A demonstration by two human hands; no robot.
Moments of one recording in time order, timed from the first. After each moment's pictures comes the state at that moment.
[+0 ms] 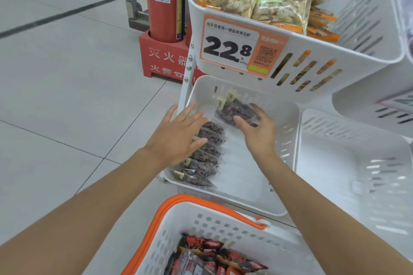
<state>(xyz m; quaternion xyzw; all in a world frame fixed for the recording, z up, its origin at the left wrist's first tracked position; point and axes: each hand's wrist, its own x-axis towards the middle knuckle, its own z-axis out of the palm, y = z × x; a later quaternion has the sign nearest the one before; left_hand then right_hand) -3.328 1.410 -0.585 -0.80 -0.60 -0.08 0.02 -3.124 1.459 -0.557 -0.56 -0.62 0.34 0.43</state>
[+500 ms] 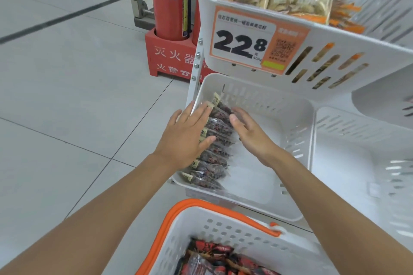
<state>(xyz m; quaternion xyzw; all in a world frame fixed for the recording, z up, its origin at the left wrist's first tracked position) -3.323 1.413 -0.596 -0.75 -0.64 -0.13 -0.02 -3.134 1.475 -0.580 -0.49 -0.69 0.47 0.26</state>
